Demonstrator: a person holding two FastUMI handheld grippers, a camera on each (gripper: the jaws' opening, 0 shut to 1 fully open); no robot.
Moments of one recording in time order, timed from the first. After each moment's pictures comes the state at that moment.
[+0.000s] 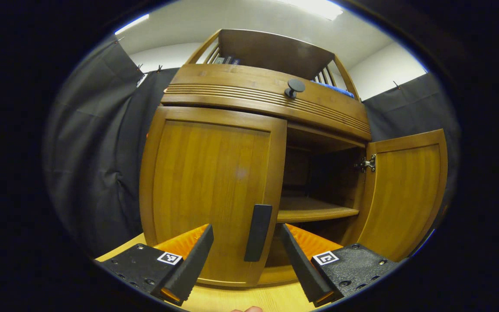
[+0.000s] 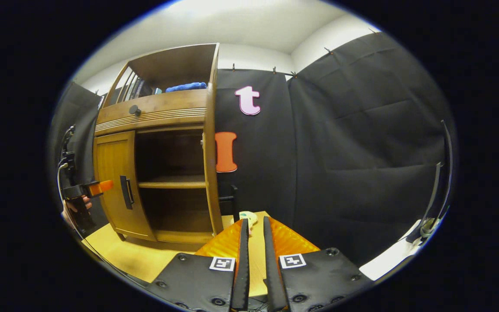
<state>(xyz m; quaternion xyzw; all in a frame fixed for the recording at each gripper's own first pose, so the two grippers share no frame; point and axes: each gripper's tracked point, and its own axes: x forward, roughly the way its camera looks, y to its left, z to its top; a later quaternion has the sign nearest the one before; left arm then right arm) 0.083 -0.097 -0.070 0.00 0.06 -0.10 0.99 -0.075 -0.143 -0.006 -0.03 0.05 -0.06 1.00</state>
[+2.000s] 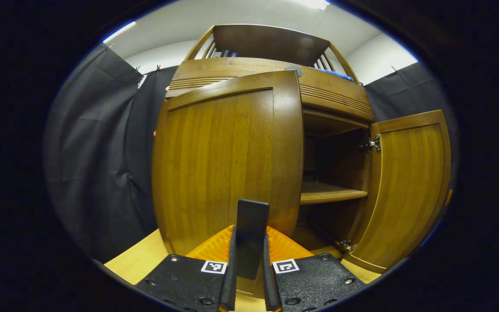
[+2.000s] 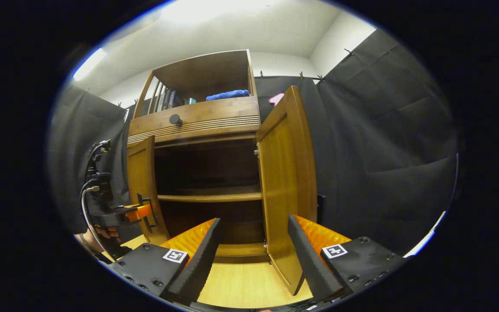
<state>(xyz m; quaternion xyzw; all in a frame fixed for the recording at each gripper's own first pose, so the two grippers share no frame) 0.036 -0.066 -0.079 0.03 0.08 -0.06 0.99 -0.060 -0.054 -0.017 0.02 0.03 0.06 1.00</state>
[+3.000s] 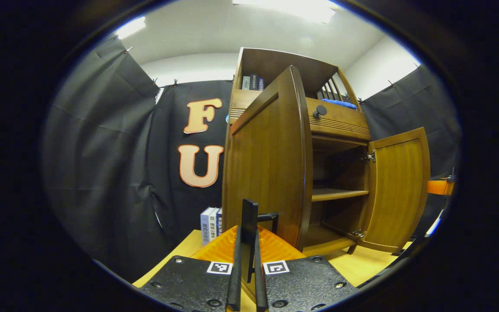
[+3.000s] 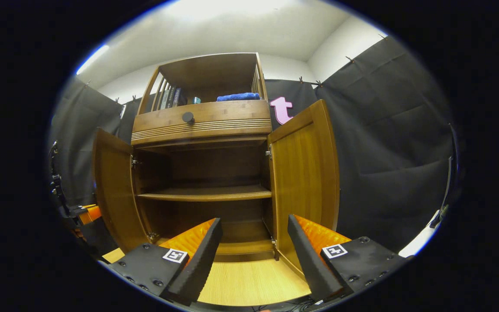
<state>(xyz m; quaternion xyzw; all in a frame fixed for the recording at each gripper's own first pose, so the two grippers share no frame) -0.033 0.090 -0.037 0.04 0.03 -0.05 1.00 -0.089 -0.009 -0.019 0.00 0.02 0.02 1.00</state>
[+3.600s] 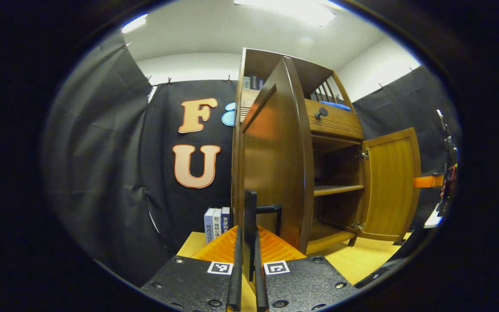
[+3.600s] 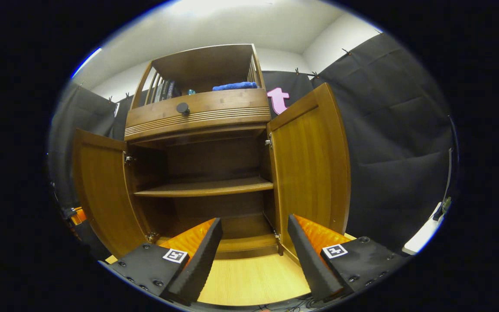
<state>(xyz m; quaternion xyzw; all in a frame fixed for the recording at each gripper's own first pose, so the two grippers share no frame) -0.036 0.126 -0.048 0.04 0.03 -0.14 0.99 -0.078 -0.006 -0.037 0.01 0.06 0.01 1.00</state>
